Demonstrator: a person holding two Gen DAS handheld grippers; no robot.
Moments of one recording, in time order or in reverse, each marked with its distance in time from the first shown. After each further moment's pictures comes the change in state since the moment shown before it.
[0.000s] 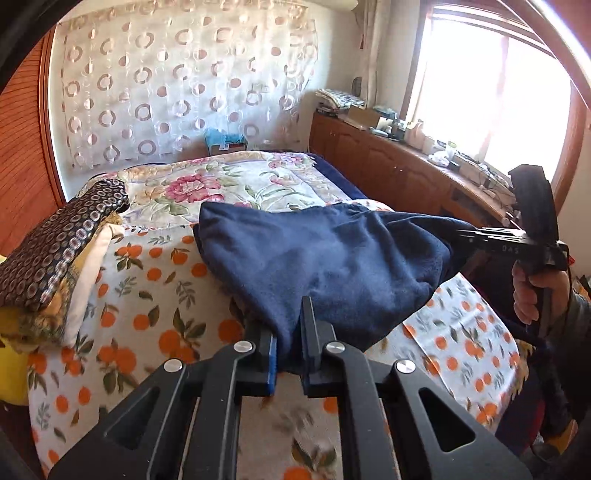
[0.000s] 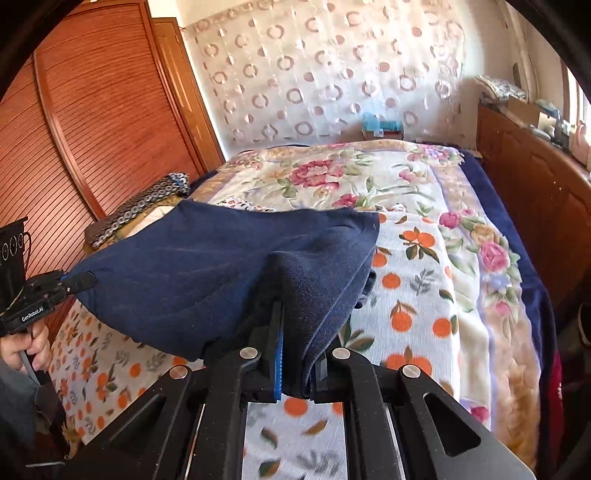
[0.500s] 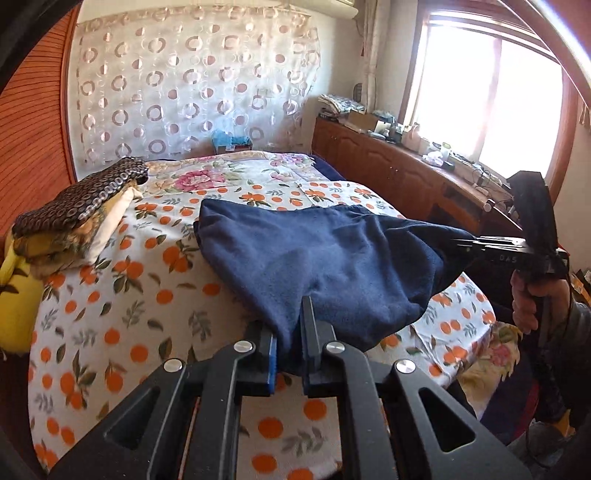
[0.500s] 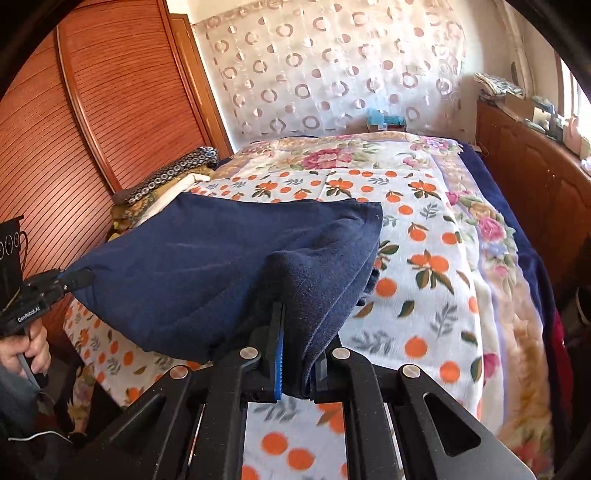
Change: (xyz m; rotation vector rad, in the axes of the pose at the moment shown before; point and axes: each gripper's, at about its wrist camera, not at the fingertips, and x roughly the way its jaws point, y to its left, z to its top) left arm -0.069 -0.035 -0.077 -0.028 -0.031 0.025; right arm -0.059 0.040 -0.079 -0.003 0.010 0.010
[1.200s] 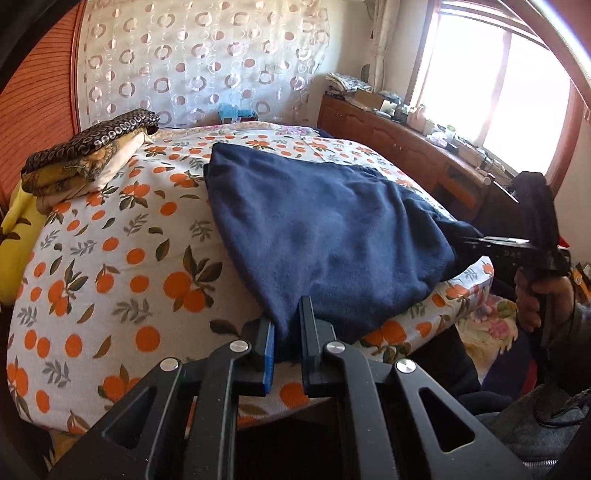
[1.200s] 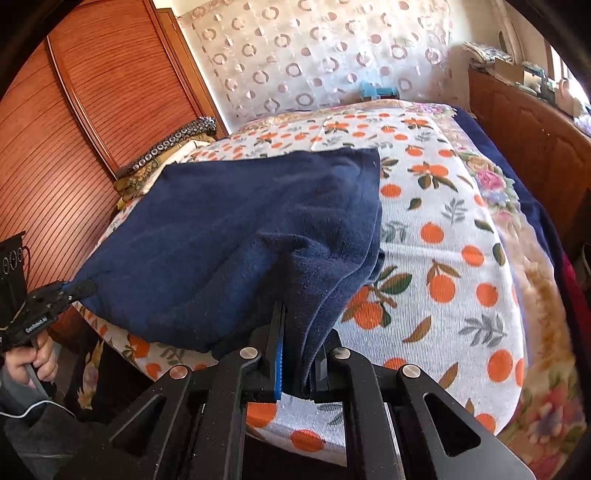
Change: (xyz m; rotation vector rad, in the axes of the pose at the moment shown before) left arm -0.011 0.003 -0.069 -0.040 0.083 -0.002; right arm 0.003 -0.004 -0.045 0.089 0.083 0.018
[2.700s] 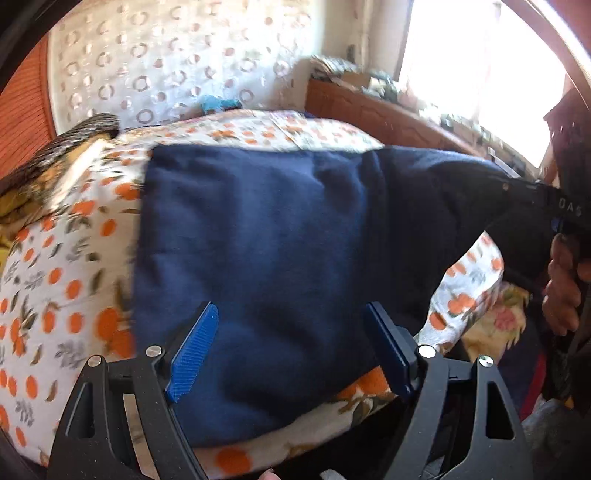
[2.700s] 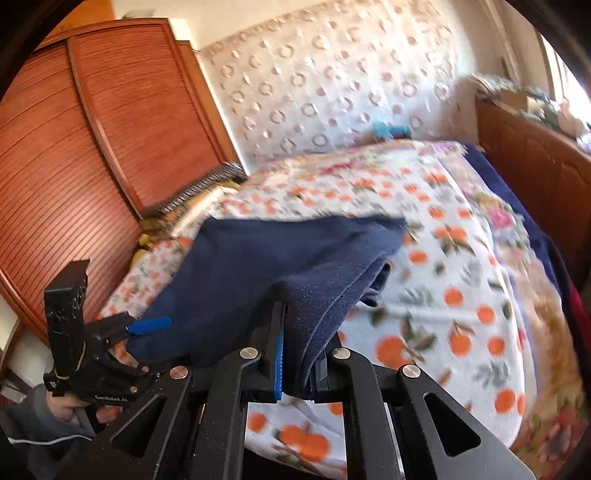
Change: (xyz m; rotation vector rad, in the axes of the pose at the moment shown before) left arm 0.044 -0.036 0.022 0.049 0.045 -0.001; right arm -0.036 0.041 0.027 -0.057 -0.185 0.079
